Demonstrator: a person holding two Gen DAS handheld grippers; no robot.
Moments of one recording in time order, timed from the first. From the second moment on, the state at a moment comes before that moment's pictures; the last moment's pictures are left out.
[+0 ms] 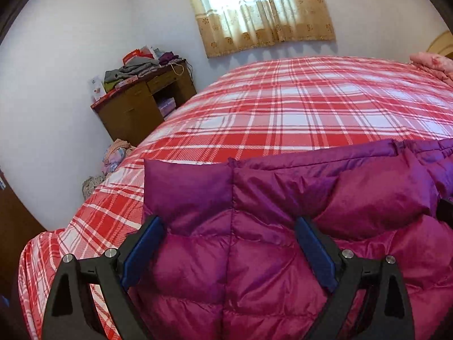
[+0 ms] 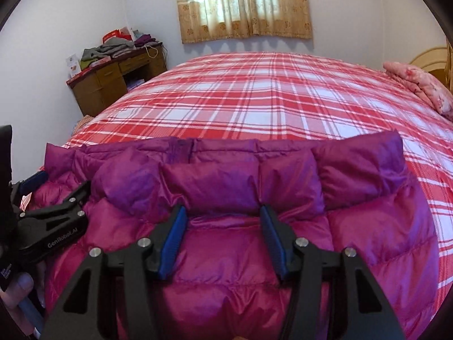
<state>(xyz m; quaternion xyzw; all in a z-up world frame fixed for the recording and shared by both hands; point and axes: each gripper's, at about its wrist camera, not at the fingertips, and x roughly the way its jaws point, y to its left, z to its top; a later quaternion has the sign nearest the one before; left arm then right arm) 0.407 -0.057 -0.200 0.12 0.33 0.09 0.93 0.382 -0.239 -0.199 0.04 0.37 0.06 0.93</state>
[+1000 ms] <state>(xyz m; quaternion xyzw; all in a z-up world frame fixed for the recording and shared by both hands) 0.413 -0.054 -0.211 0.12 0.37 0.09 0.92 0.400 -0.236 -0.215 0.05 0.41 0.06 0.91</state>
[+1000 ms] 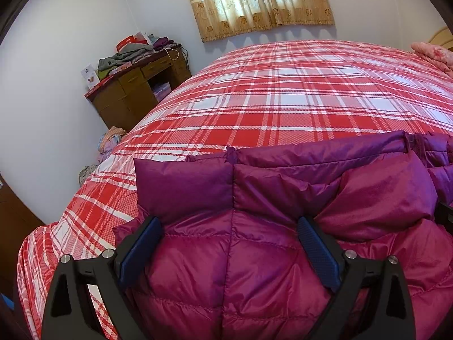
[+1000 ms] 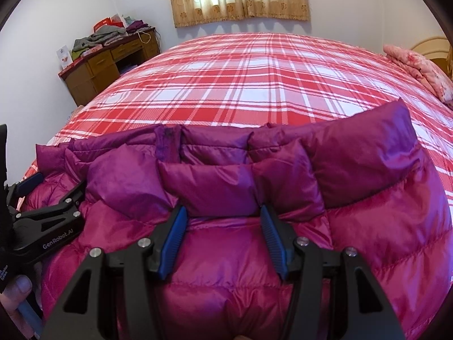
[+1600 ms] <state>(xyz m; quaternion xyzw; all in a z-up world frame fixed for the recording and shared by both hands) 0.414 -0.055 -0.209 0.12 0.38 0.09 0.91 0.403 -0.233 -0.217 0.03 0.42 0.05 0.91</state>
